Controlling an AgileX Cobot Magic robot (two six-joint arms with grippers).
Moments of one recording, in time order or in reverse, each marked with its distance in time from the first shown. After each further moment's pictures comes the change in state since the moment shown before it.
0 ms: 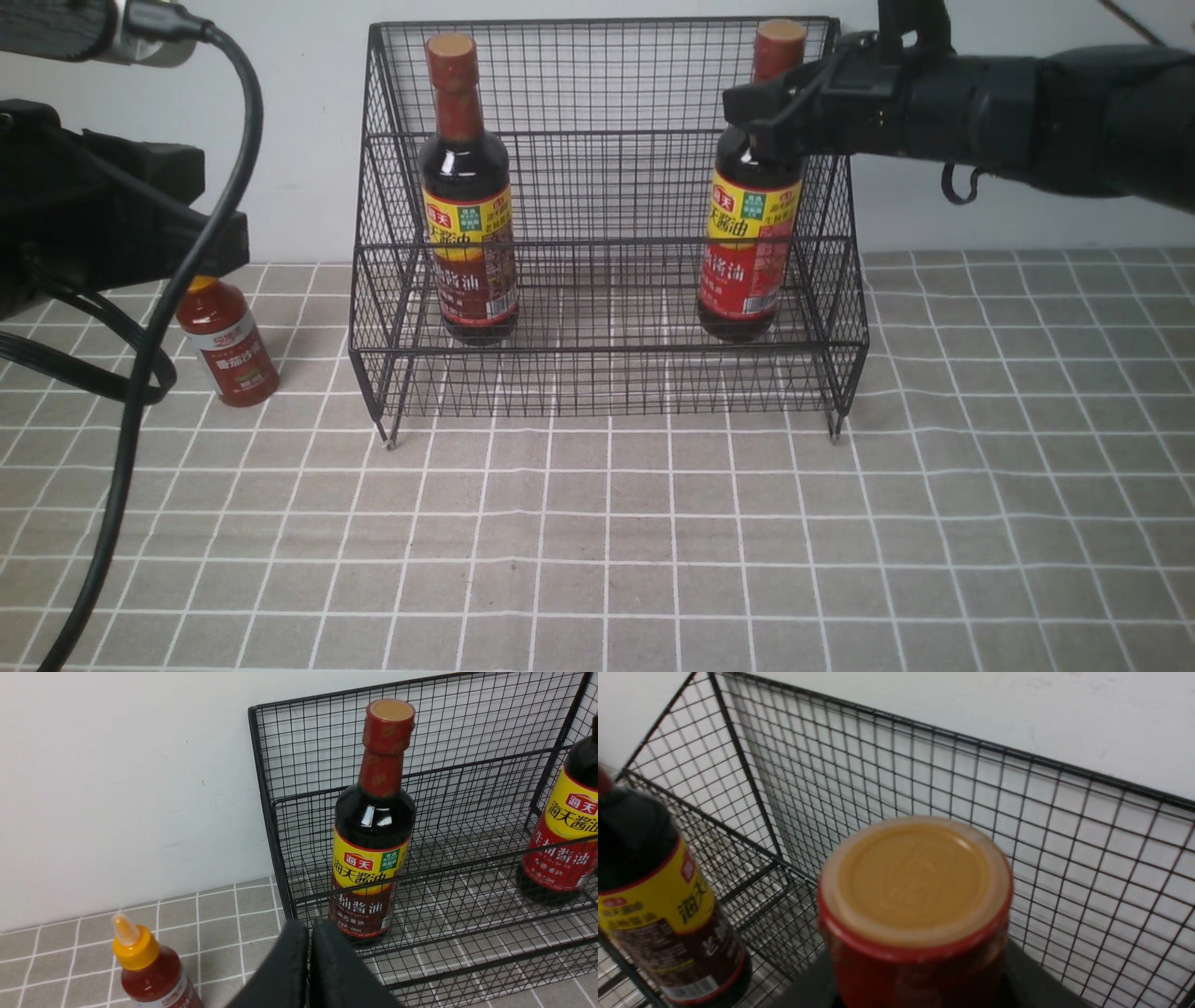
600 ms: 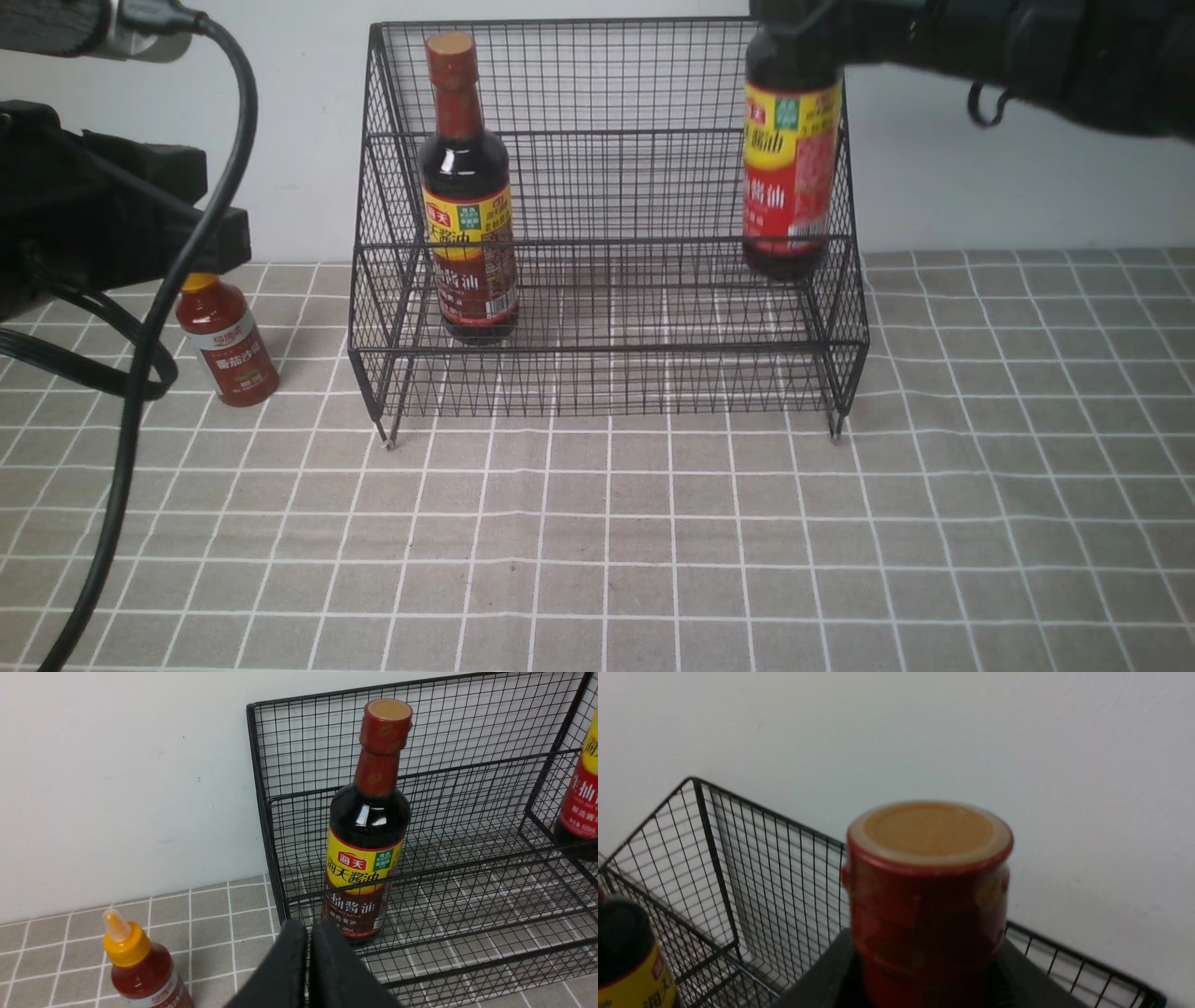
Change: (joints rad) right arm -0.002 -0.037 -0.069 0.113 -0.063 -0.146; left arm -0.001 0.000 0.000 -0.024 0.000 0.000
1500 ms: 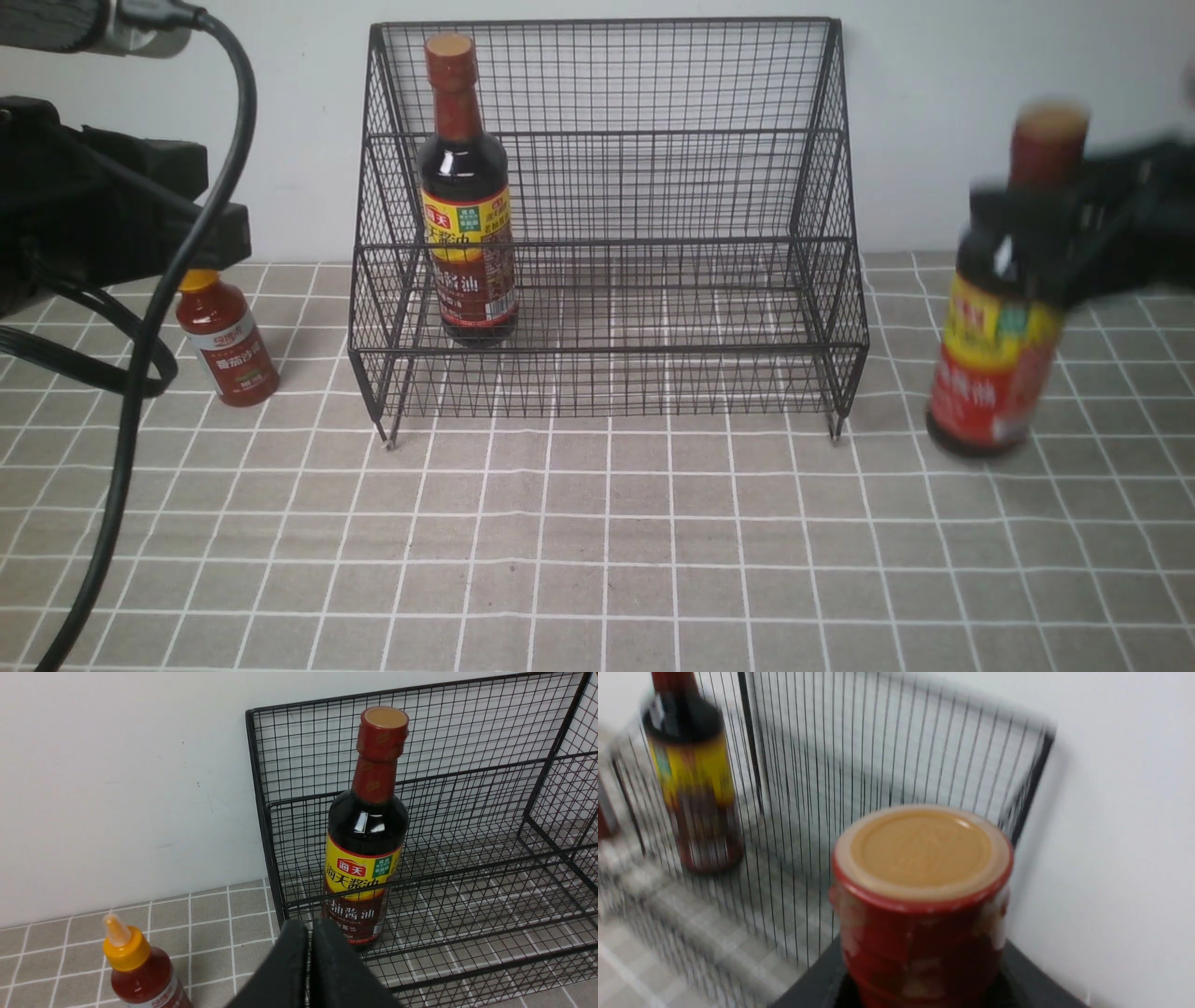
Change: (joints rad) right arm -0.215 -0.618 0.677 -0.020 0.134 -0.091; left arm -0.001 0.000 -0.001 -0.001 -0.006 0.000
